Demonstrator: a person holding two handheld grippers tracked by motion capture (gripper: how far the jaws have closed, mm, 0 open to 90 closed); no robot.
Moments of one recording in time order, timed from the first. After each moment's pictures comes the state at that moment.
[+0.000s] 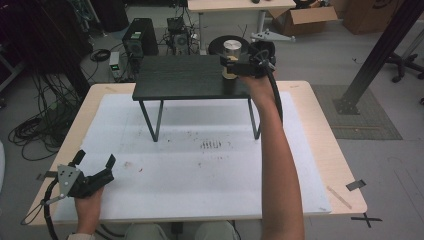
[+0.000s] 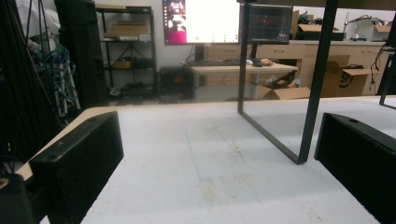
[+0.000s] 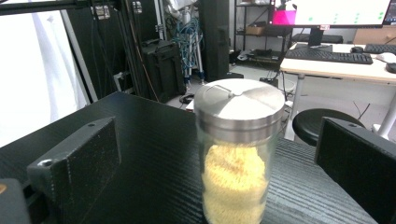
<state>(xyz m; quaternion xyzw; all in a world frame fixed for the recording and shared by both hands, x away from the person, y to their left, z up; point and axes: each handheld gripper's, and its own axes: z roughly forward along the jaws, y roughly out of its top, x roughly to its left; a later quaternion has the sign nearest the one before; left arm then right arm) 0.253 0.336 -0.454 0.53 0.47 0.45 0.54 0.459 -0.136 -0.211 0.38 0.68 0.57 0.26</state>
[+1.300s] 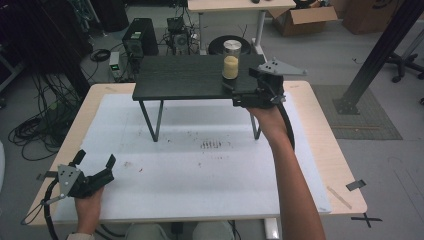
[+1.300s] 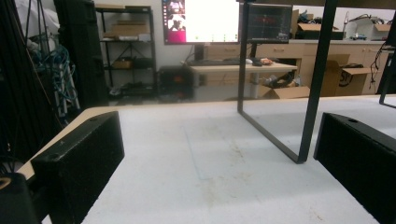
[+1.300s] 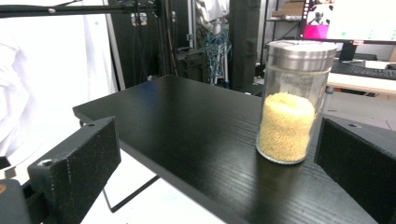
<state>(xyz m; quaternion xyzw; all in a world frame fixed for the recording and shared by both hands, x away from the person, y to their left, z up) 0.253 0.336 -0.454 0.54 0.47 0.46 0.54 0.388 -0.148 -0.237 0.32 0.69 0.60 0.24</state>
